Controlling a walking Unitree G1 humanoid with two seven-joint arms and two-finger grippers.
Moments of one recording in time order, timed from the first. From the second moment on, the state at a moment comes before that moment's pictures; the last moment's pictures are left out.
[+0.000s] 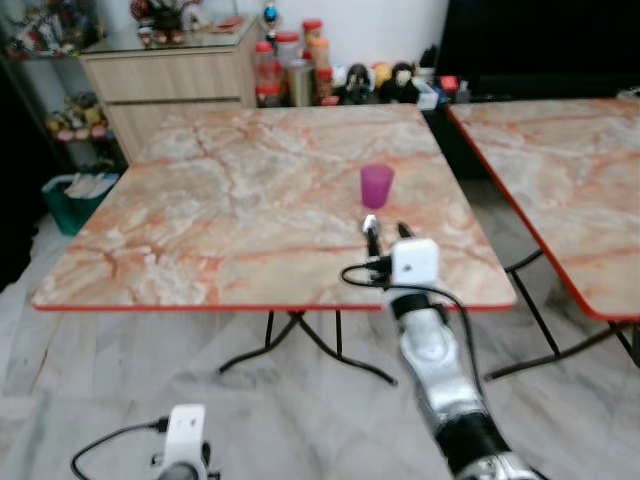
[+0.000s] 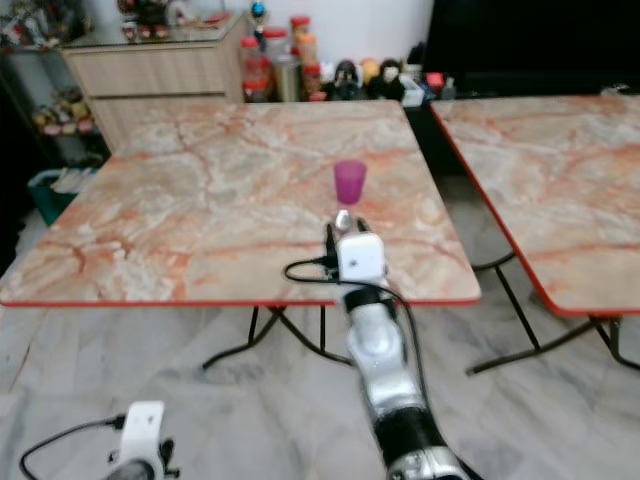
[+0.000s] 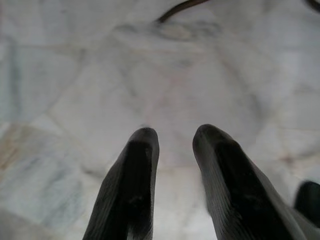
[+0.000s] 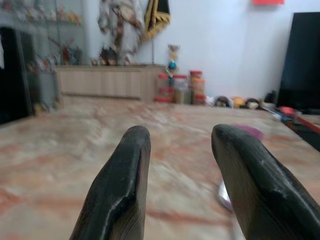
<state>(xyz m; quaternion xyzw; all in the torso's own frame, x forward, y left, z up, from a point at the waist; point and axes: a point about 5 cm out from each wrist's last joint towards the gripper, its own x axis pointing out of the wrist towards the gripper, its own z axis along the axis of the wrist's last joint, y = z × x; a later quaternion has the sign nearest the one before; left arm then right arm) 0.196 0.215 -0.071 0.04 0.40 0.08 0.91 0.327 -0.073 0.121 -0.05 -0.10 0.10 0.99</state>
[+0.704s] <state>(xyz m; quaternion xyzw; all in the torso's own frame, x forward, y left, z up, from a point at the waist) 0.201 0.202 -0.071 0.03 0.40 0.07 0.91 0.327 -0.103 0.110 -0.06 -0.08 0.05 0.99</state>
